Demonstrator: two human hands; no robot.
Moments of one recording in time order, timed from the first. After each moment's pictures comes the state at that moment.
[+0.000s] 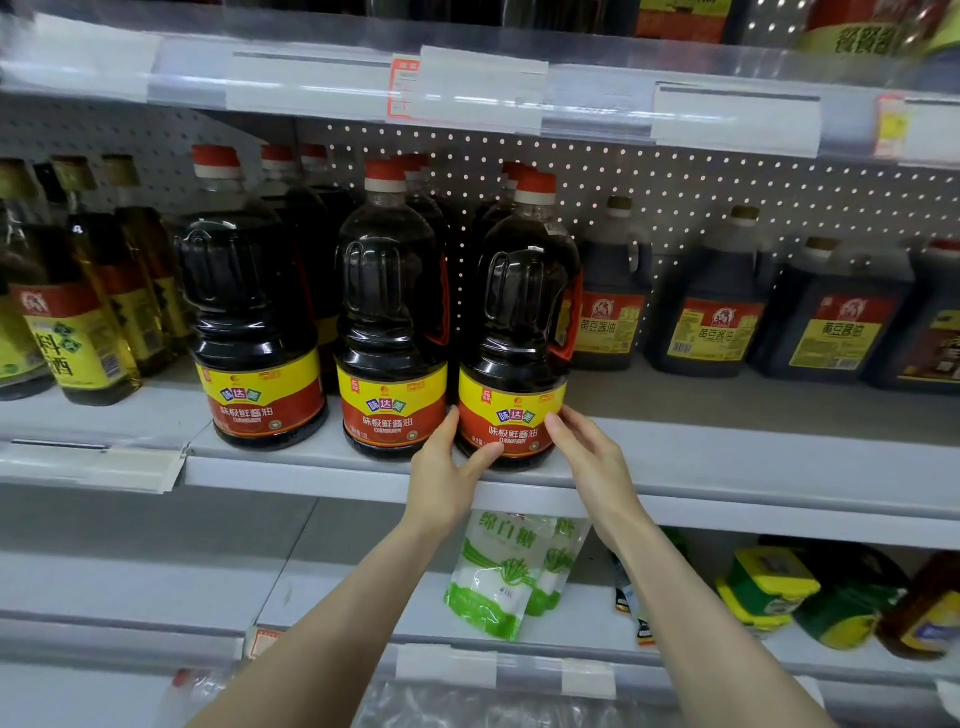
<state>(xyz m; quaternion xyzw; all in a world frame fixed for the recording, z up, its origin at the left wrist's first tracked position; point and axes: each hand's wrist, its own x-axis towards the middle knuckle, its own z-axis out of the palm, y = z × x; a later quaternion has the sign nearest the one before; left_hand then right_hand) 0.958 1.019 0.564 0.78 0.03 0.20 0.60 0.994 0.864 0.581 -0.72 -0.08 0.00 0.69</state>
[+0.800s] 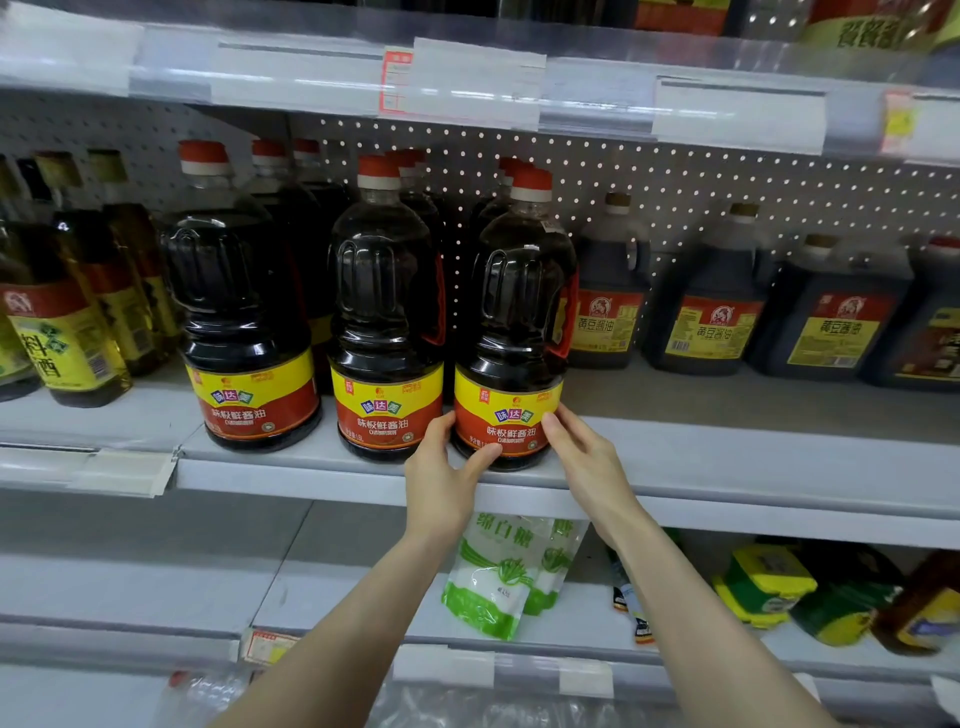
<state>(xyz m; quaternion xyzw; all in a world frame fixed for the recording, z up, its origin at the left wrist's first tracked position) 0.959 1.012 0.561 0.76 0.10 0.24 0.60 0.995 0.866 0.588 -0.76 -0.09 0.02 0.65</state>
